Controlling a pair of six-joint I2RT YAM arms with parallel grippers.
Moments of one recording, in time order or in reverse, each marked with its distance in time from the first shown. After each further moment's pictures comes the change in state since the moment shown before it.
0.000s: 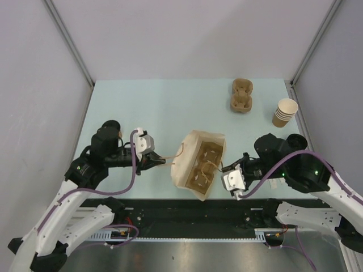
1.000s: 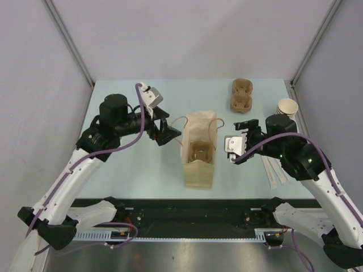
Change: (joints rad) left arm 0.000 0.337 0.309 0.193 -0.220 -0.327; right arm -0.422 0.052 -0.017 0.187 0.066 -0.117
